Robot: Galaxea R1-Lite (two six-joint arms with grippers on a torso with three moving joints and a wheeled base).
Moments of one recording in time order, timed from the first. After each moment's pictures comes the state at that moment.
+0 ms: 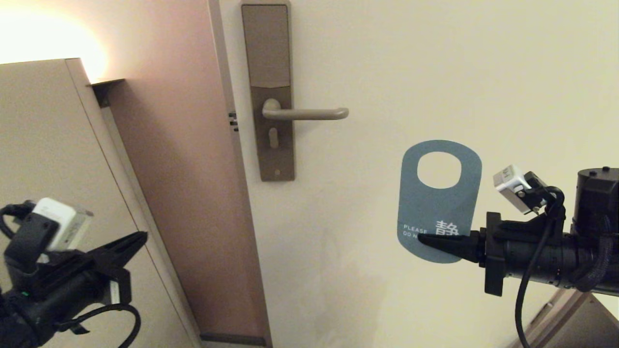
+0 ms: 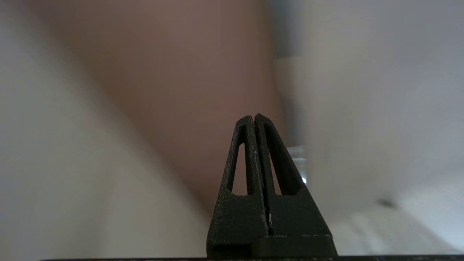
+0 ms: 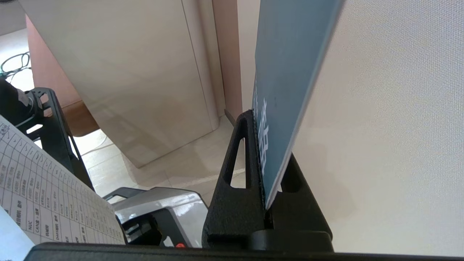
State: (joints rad) left arm -0.20 1.19 -0.21 -0.79 0.05 0.22; right arm 0.30 1.48 -0.54 -0.57 0.64 -0.09
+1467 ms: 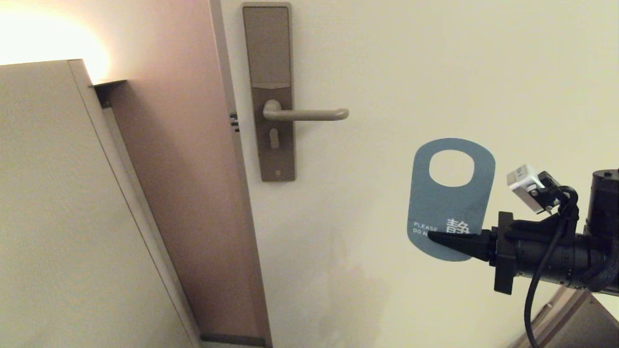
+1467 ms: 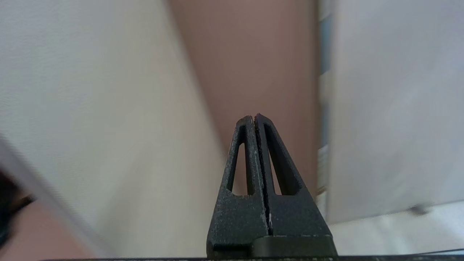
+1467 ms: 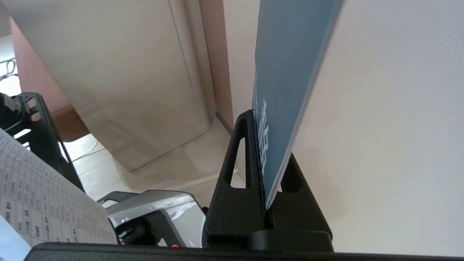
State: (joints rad) left arm 0.00 0.07 -0.01 -0.01 -0.03 0.18; right arm 0.25 1.45 -0.52 -0.57 0.64 -0.10
